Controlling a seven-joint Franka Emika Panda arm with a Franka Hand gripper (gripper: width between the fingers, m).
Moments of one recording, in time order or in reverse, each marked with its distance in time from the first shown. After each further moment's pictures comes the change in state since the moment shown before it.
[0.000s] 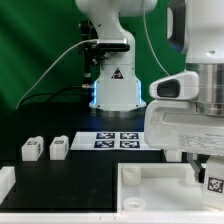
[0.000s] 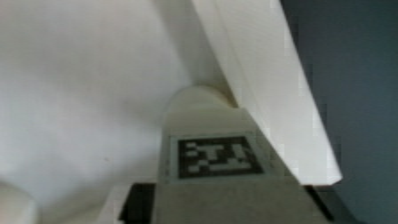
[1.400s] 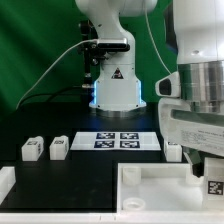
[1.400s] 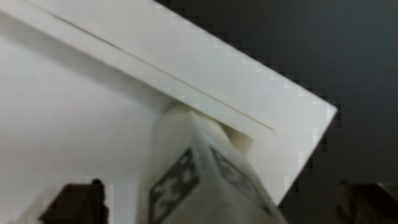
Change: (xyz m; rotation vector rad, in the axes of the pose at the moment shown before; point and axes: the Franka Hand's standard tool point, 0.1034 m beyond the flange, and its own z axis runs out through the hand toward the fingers) arm -0.004 0.000 -0.002 0.084 -0.010 0.394
